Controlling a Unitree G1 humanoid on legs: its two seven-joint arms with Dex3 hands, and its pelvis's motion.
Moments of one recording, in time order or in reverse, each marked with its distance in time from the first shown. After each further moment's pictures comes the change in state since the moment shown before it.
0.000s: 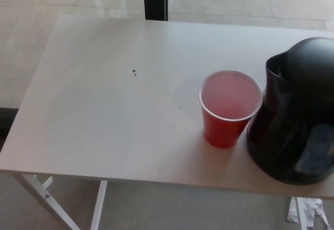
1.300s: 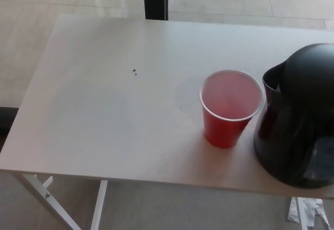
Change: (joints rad) left_arm -0.012 0.012 -0.022 0.002 0.001 0.000 0.007; right_arm -0.038 0.105 -0.056 -0.071 -0.076 -0.084 -0.113
